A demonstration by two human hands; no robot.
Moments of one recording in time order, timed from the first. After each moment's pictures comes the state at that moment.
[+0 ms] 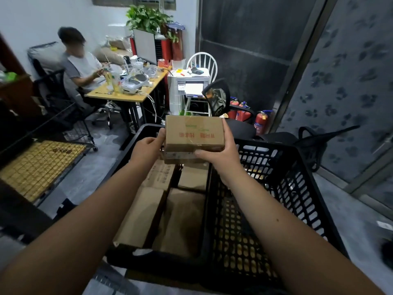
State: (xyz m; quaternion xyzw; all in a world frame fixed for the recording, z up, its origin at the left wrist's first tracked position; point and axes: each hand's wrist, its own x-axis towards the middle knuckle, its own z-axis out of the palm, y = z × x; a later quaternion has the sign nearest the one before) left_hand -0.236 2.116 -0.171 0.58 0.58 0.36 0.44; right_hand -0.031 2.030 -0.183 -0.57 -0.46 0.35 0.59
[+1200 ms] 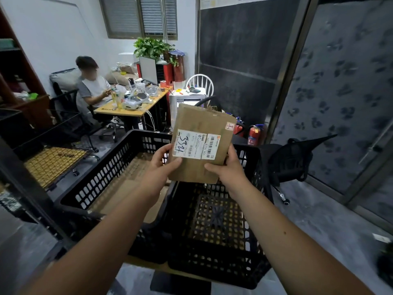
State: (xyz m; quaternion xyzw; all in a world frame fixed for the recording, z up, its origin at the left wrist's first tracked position) left_hand -0.140 1.923 -0.170 0.54 0.42 0.43 0.59; right_hand 0.074 1.883 -0.179 -0.55 -0.42 0.40 0.61
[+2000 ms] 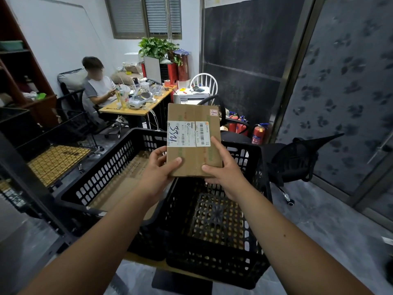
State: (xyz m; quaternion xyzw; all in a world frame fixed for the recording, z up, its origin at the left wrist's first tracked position) left_hand -0.124 1.918 -0.176 0.46 0.37 0.49 0.64; right_hand 0.078 1.862 -0.174 -0.50 -0.47 0.47 0.56
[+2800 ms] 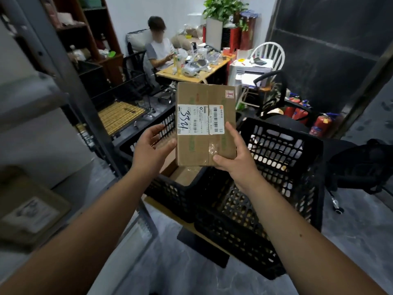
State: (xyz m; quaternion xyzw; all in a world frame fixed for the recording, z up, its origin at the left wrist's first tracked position) left_hand -0.240 1.877 -0.176 0.50 0.62 0.52 0.31; right_hand 0.004 1.880 -0.198 -0.41 -0.53 0.53 0.52
